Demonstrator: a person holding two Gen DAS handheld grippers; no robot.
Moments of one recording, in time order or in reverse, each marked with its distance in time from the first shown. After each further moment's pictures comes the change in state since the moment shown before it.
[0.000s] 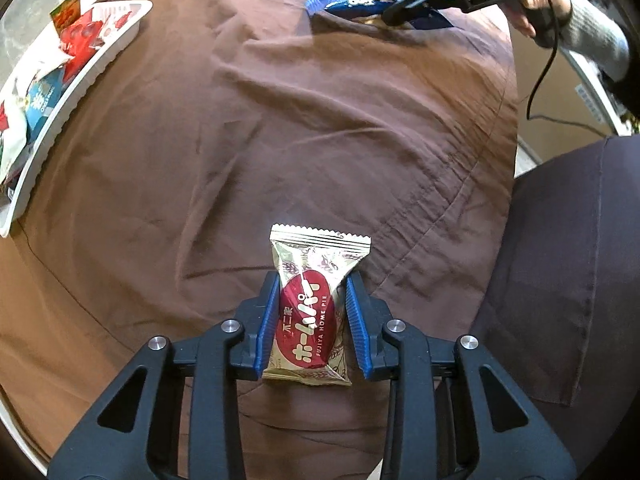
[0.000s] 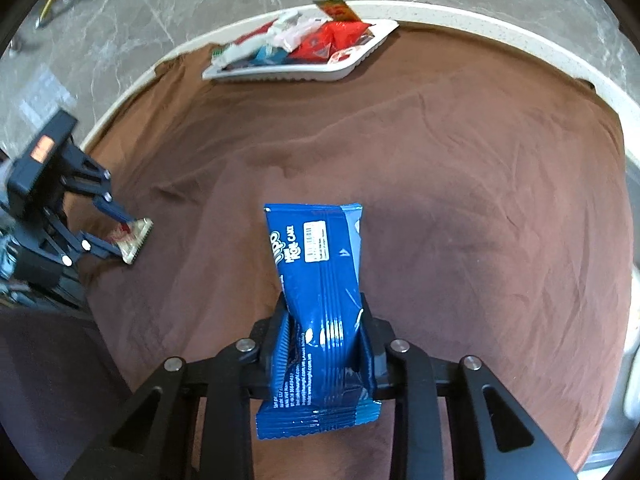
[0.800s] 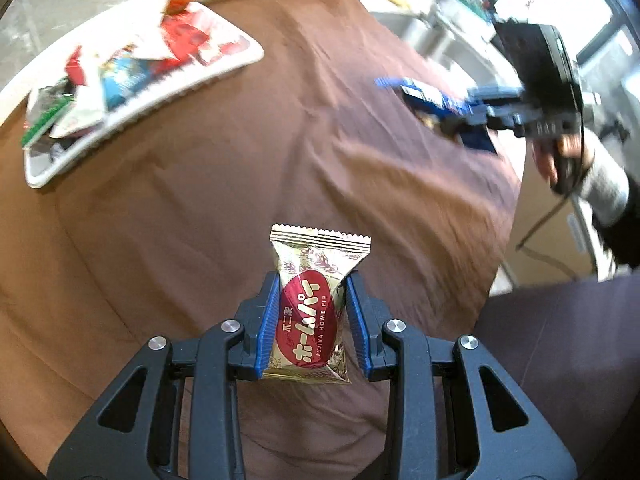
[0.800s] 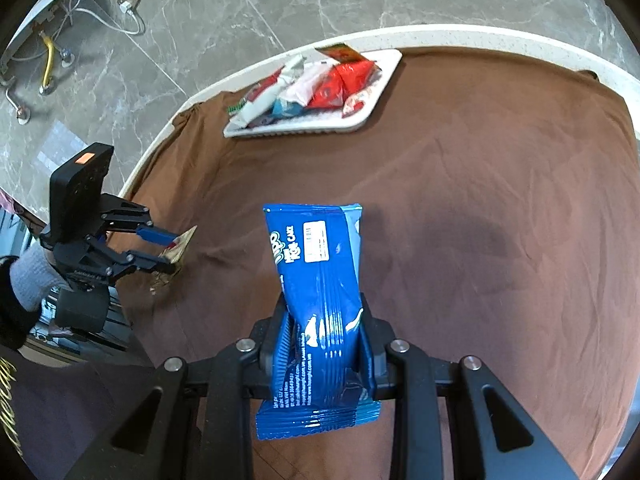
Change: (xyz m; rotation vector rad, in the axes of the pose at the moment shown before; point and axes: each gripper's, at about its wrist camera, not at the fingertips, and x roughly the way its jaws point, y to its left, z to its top) left arm -0.062 0.072 -0.002 -0.343 -0.250 -0.110; right arm -0.021 0.001 0.037 0.118 -0.082 0.141
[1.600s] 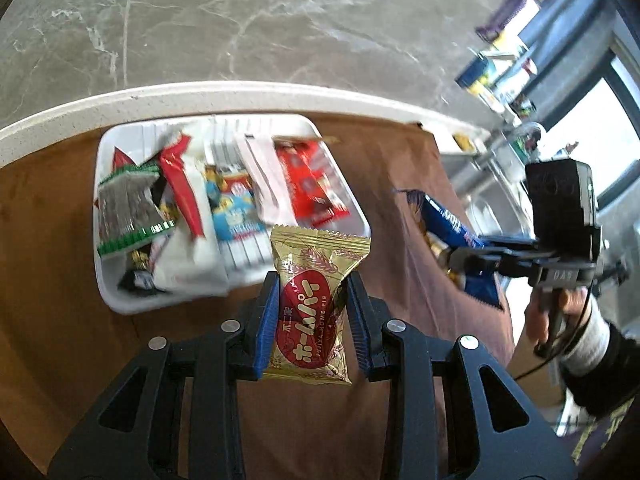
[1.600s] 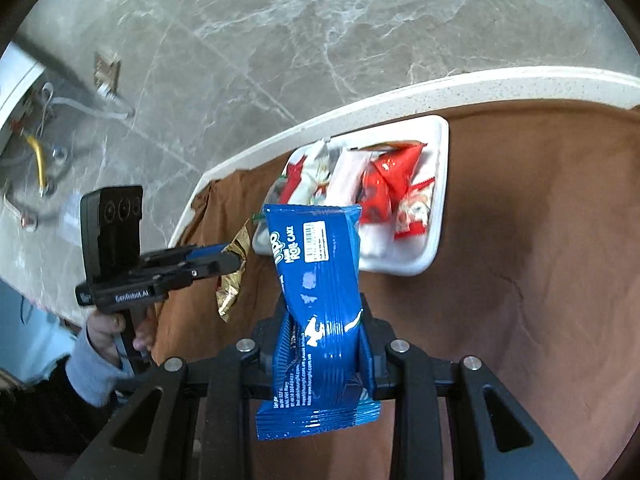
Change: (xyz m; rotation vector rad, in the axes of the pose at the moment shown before) left arm -0.053 0.118 0.110 -0.316 -0.274 -0.008; right arm 0.037 0.014 0.139 0.178 -0.103 0.145
